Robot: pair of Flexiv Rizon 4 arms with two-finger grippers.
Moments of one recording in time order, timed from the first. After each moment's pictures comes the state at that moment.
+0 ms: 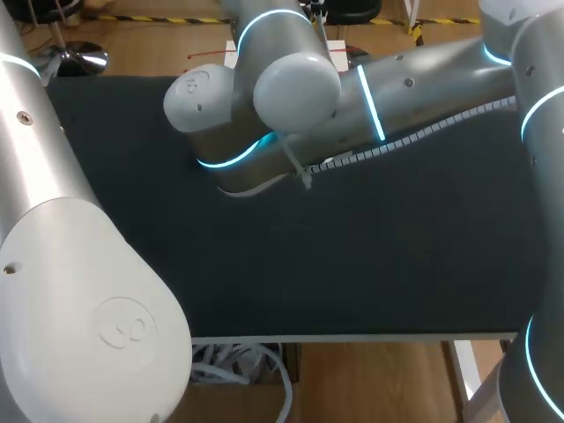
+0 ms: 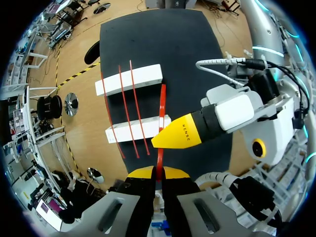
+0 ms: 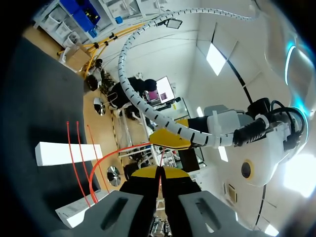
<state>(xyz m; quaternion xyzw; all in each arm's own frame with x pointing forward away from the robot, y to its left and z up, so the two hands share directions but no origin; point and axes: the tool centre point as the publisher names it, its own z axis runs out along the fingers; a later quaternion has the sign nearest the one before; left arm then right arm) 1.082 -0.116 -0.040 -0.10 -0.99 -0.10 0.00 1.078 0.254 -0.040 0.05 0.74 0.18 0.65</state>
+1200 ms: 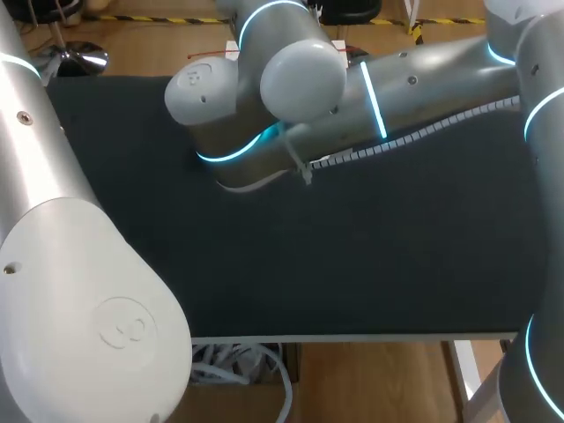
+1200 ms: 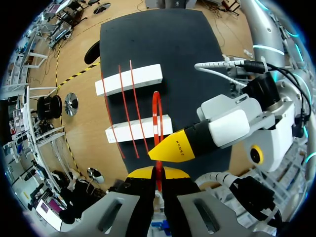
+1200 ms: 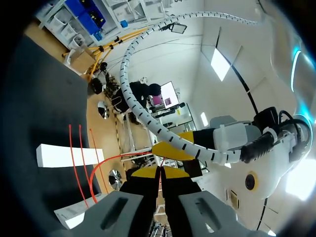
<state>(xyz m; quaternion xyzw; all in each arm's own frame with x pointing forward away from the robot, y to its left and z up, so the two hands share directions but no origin) 1.082 -0.115 -0.040 -0.10 -0.99 -0.10 0.00 1.083 0.268 -0.041 0.03 0.75 0.19 0.64</state>
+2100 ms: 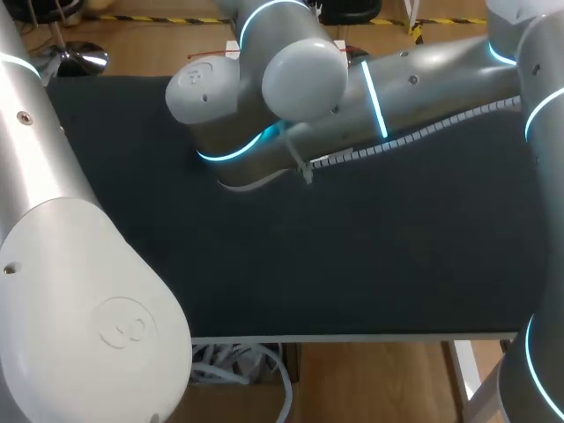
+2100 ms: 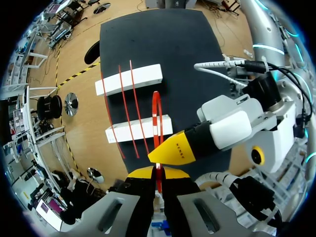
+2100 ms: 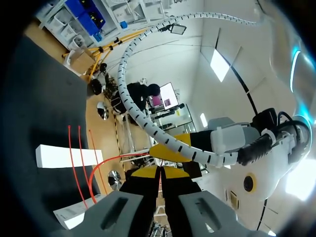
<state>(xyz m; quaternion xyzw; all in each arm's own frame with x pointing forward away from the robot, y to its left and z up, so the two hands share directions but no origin) 1.082 -0.116 -0.040 -0.10 -0.99 -0.10 0.00 1.084 0.268 -0.038 0.02 0.74 0.20 0.64</state>
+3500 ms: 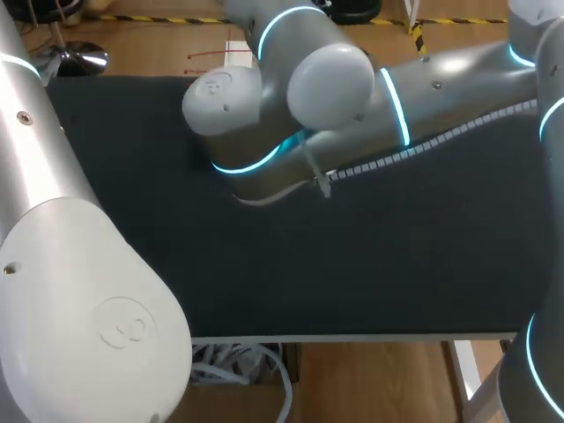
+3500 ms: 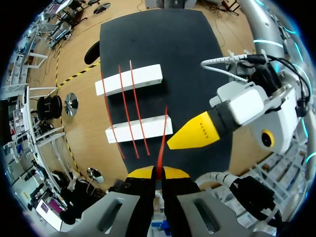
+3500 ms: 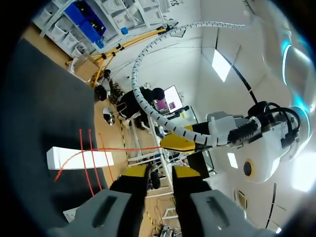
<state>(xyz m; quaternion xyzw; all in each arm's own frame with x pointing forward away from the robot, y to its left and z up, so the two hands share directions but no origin) 1.082 -0.116 -0.040 -0.10 -0.99 -0.10 0.00 1.056 0.259 -0.049 0.03 0.76 0.23 0.61</state>
